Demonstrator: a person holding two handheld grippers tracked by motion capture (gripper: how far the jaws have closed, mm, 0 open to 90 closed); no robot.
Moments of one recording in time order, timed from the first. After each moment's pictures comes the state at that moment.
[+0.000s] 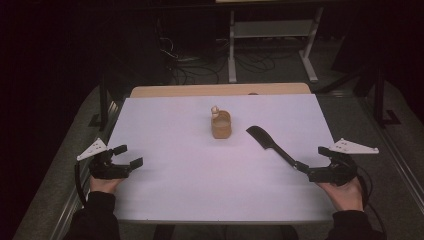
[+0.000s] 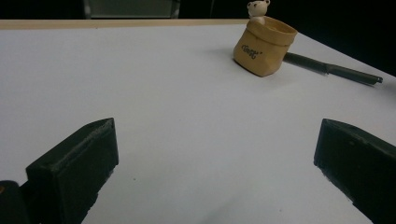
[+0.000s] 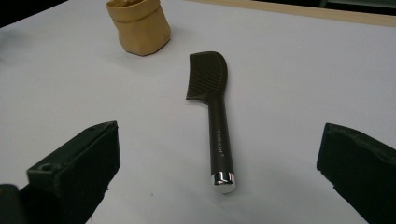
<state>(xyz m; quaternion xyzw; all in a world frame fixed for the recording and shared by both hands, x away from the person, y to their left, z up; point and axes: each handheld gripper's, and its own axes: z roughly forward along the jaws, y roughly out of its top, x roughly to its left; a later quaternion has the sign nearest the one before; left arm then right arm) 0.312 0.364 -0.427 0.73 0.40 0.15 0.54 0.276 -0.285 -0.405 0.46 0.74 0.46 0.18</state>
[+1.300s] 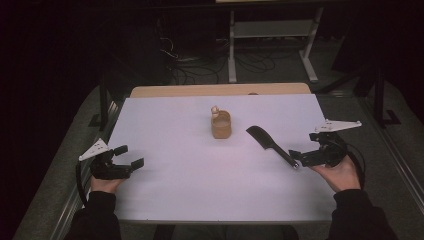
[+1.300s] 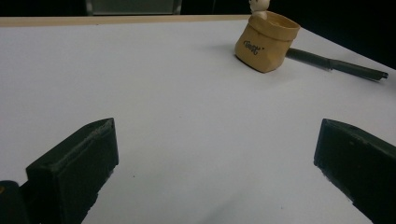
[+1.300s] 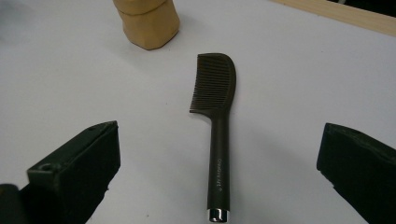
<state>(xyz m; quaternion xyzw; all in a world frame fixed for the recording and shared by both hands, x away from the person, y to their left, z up) 0.312 0.361 -0.427 0.73 0.40 0.15 0.53 0.318 -0.265 -0.373 0.43 0.80 0.40 0.16</state>
